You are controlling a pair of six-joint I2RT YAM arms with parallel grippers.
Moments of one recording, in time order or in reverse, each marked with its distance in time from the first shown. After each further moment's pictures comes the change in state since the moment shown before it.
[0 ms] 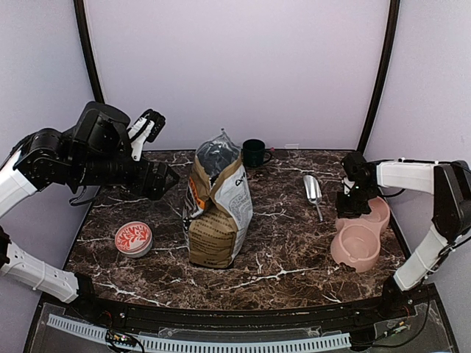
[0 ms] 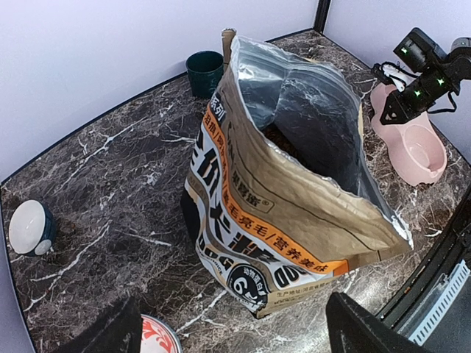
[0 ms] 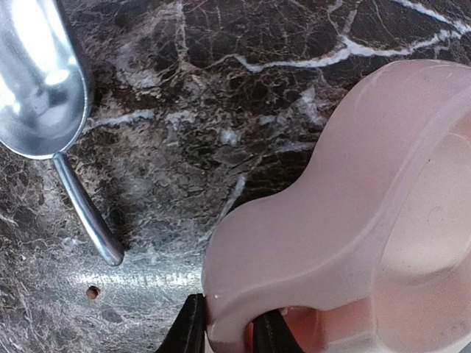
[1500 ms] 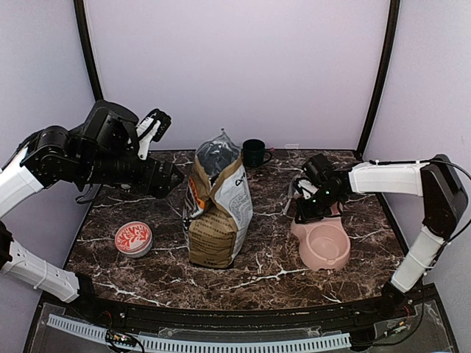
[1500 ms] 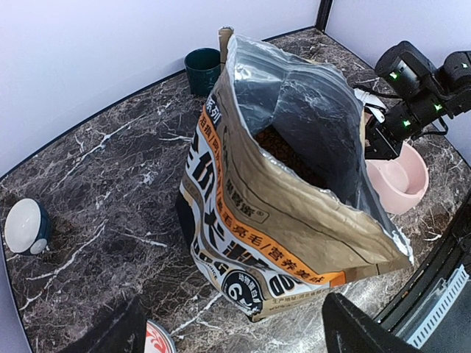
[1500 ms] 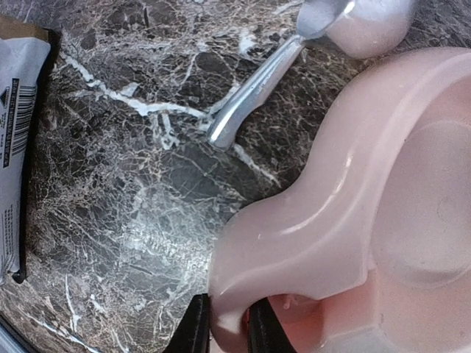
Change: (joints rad) left arm 0.000 0.043 0.021 0.005 0.000 -0.017; right arm 0.328 0.081 0.079 0.117 -0.194 -0.054
